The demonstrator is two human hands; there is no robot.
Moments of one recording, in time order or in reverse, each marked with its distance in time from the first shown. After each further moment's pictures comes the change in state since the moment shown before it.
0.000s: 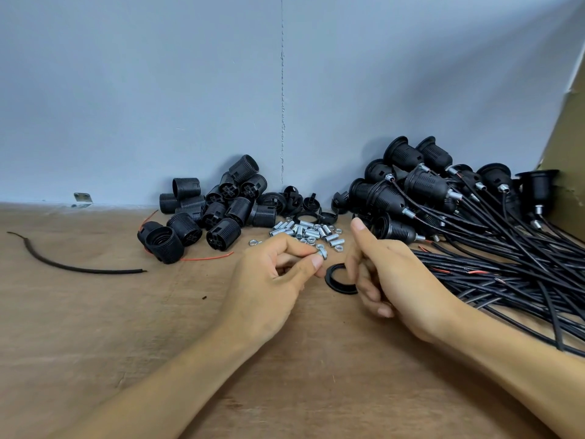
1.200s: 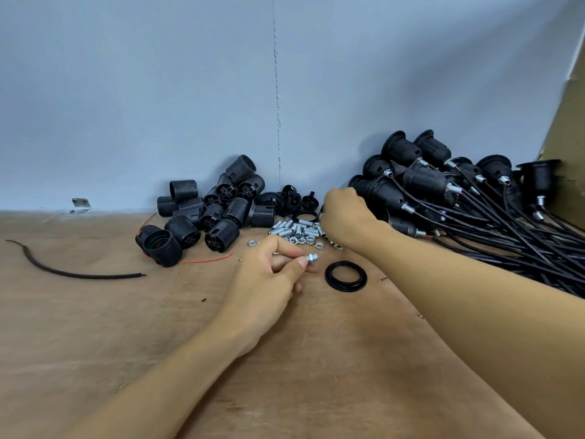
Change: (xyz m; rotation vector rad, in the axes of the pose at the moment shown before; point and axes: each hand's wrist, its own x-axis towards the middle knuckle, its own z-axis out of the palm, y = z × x) left_hand 0.009 -0.013 -0.001 -0.036 -0.014 -0.198; right_hand 0.127 -0.002 0.004 -1.149 0.262 0.108
